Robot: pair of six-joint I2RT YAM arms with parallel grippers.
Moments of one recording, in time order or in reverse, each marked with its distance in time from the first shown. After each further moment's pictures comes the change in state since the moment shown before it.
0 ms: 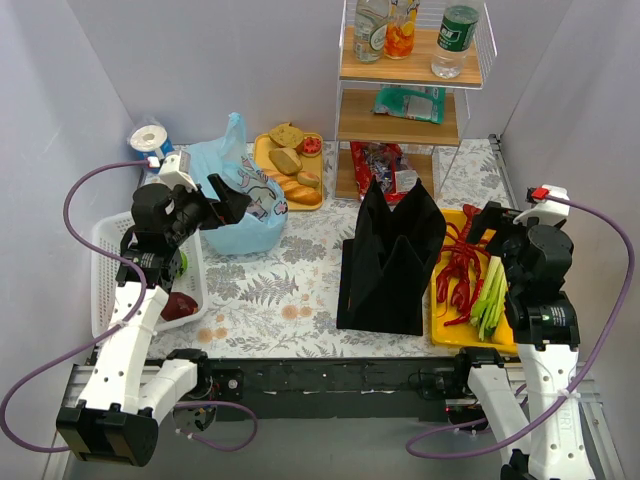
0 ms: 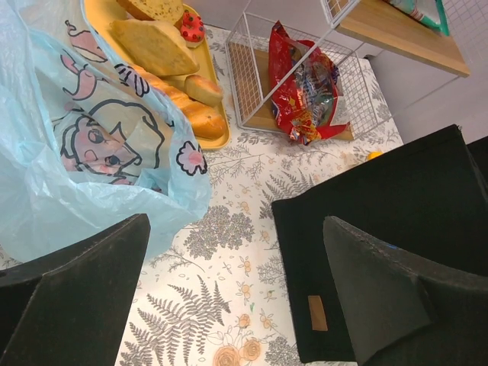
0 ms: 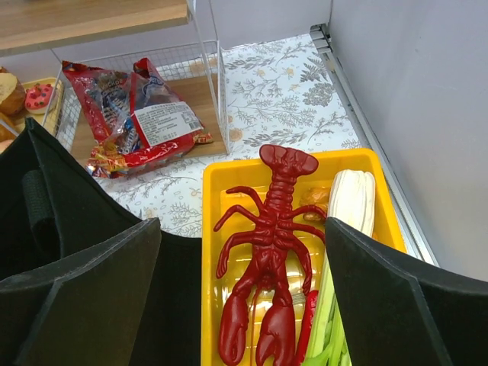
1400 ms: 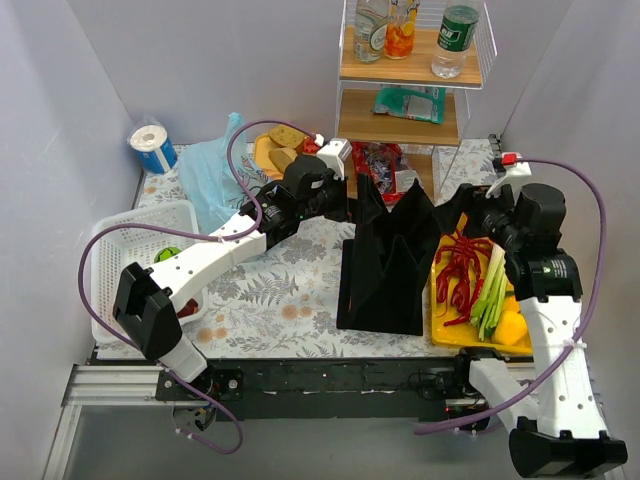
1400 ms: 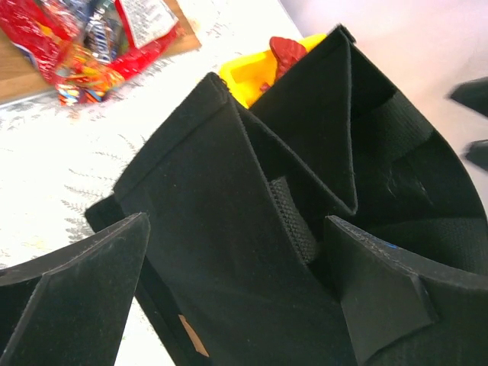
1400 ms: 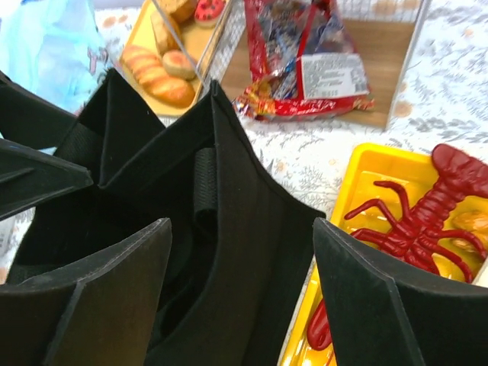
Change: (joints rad) left arm -0.697 0.650 0.430 0.101 -0.196 -0.061; right arm 0.016 0.245 0.200 -0.091 -0.496 0.029
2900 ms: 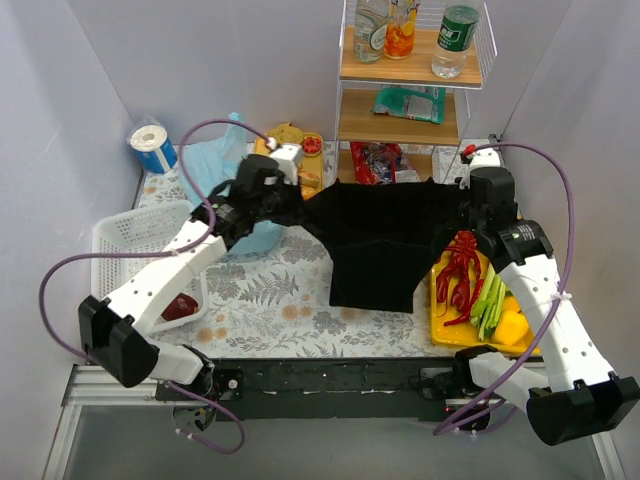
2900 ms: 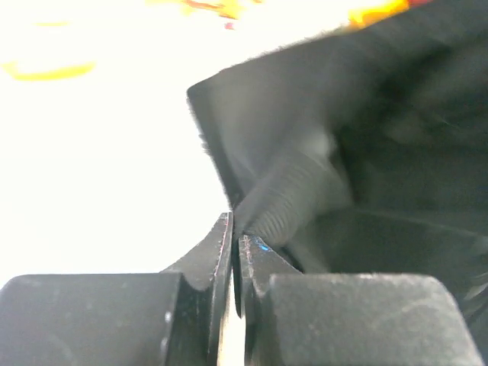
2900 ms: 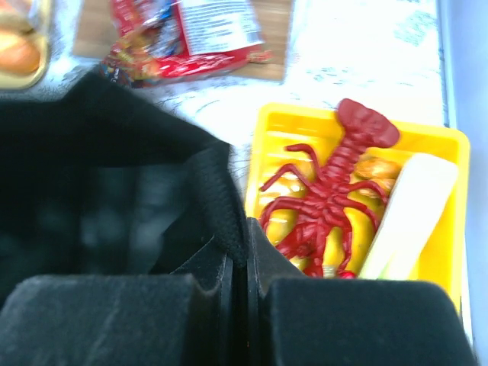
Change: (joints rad) left arm 0.118 -0.164 -0.060 -0.303 -0.042 0.169; right arm 0.261 0.205 0.066 -0.100 0.567 -0.054
